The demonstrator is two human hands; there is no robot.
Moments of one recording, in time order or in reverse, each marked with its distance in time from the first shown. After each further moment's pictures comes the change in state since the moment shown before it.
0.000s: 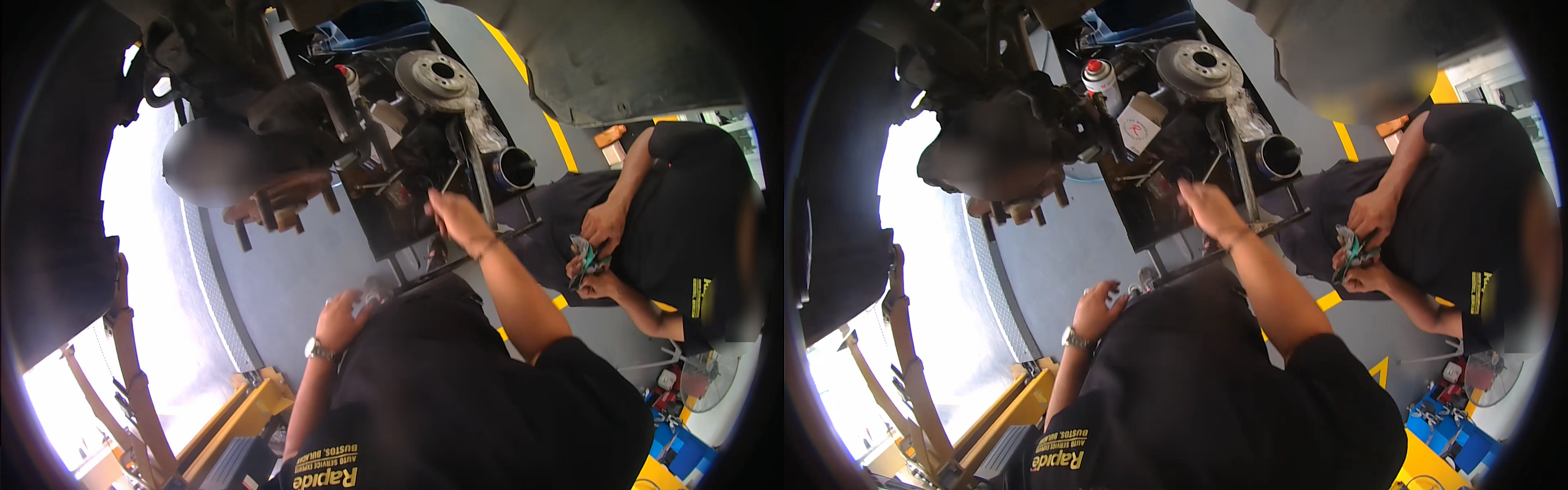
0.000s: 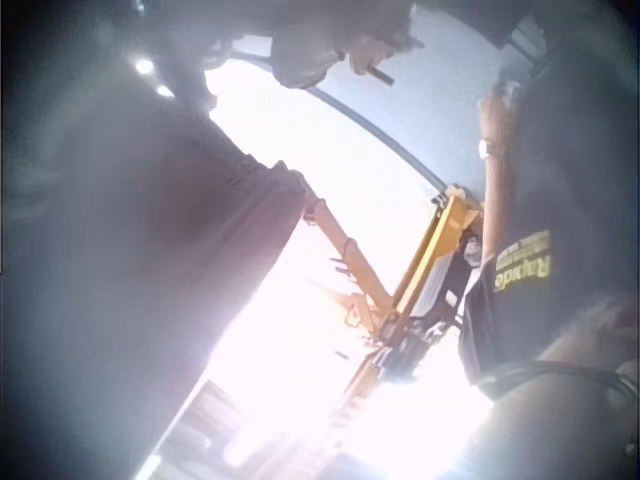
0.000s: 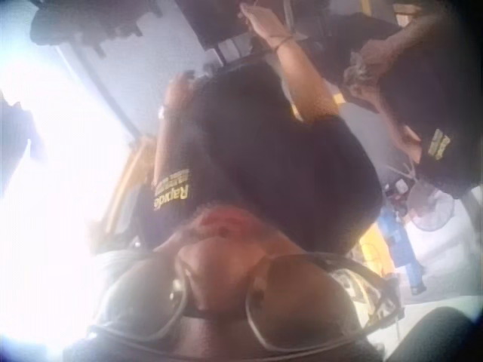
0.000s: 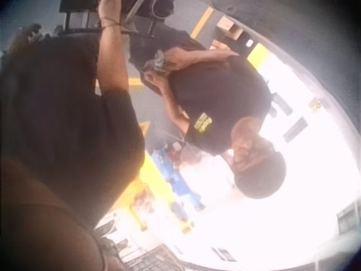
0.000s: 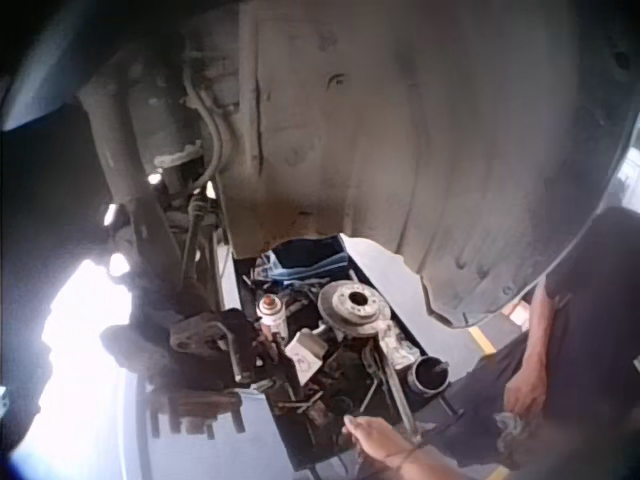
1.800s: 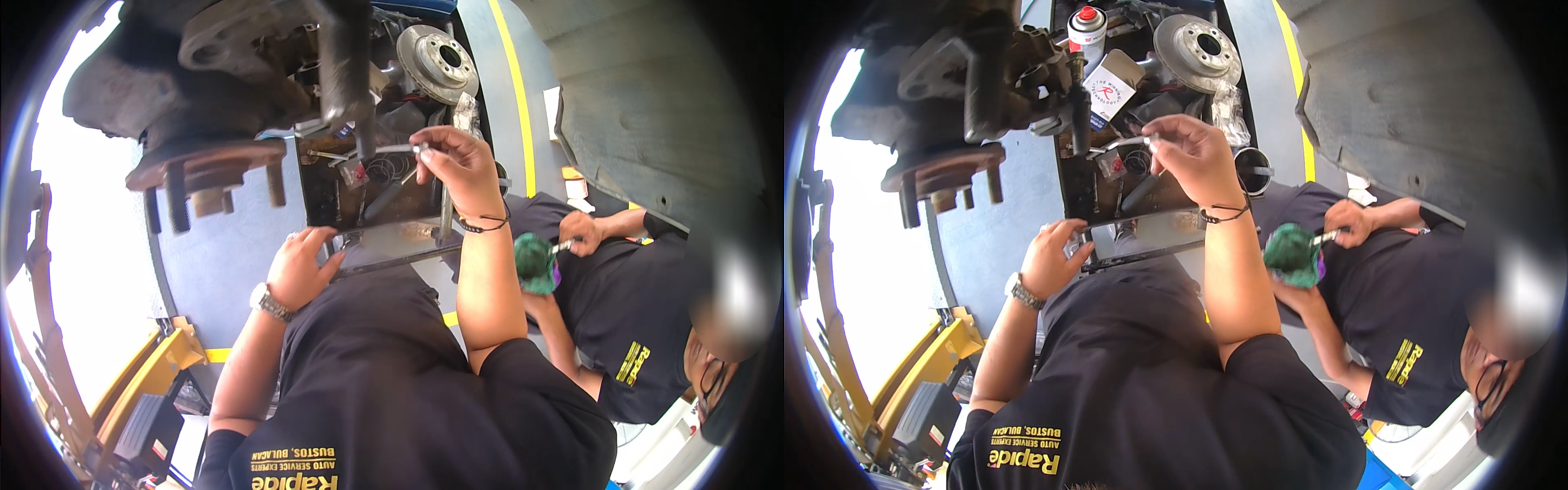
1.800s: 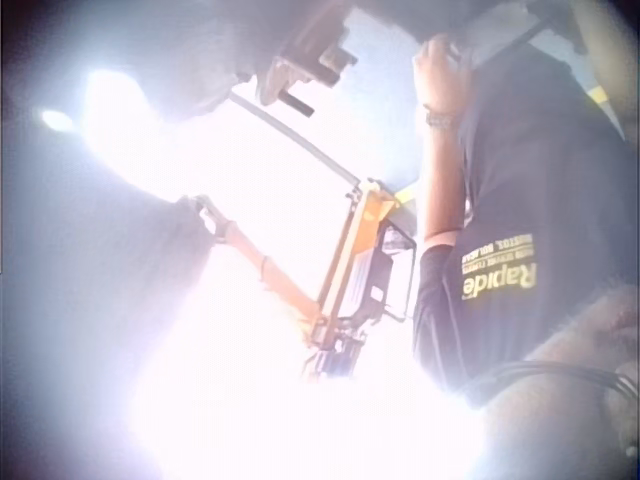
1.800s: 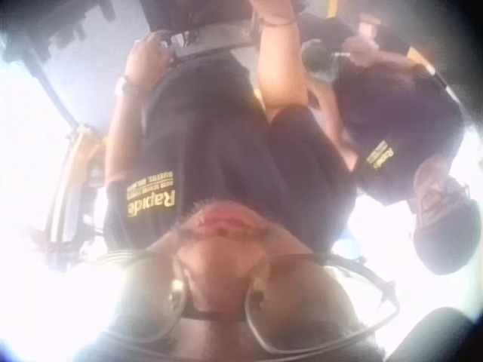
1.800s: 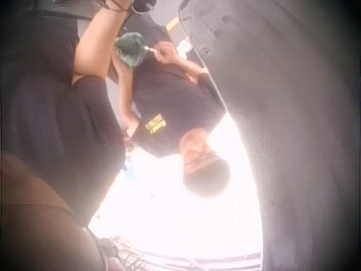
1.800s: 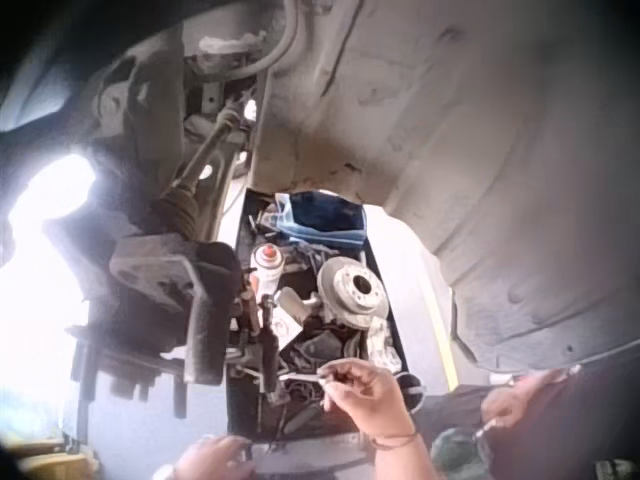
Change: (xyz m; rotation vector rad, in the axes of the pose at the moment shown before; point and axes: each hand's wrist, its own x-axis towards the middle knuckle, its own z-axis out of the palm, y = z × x) left_hand 0.071 0.082 -0.010 -0.156 0.155 0.136; right_hand 0.023 -0.109 -0.051 0.158 -0.183 -0.361
